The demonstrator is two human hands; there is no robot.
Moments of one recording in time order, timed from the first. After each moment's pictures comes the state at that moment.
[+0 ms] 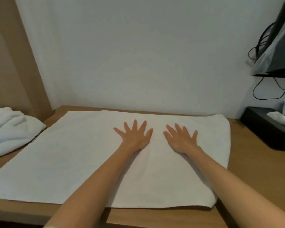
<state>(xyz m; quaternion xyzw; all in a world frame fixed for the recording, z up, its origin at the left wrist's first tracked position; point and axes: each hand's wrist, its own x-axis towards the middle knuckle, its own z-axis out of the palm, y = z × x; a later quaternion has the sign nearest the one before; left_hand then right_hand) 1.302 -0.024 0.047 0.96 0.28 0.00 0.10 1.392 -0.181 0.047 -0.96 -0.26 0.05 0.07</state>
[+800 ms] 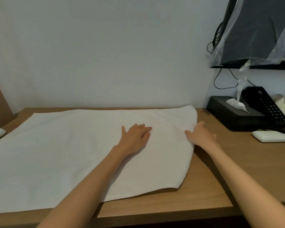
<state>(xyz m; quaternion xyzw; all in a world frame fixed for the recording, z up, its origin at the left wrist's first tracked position) 1.306 -0.097 0.050 0.98 0.05 0.08 0.19 1.403 -0.316 0.073 -0.98 -0.03 -0.01 0.19</state>
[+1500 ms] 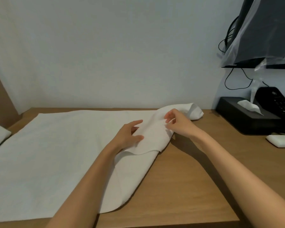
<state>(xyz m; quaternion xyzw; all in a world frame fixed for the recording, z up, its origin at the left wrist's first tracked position) 1.298 -0.048 0.057 0.85 0.08 0.09 0.51 1.409 -0.241 0.095 -0.85 -0.31 0.07 0.43</state>
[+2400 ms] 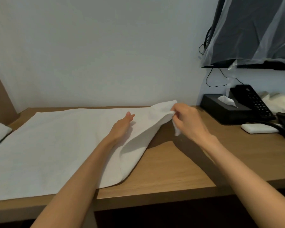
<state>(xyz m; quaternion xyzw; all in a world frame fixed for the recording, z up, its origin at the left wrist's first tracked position) 1.287 -0.059 0.054 0.83 0.08 0.12 0.54 1.330 -0.300 0.121 -0.86 -0.37 -0.26 0.25</state>
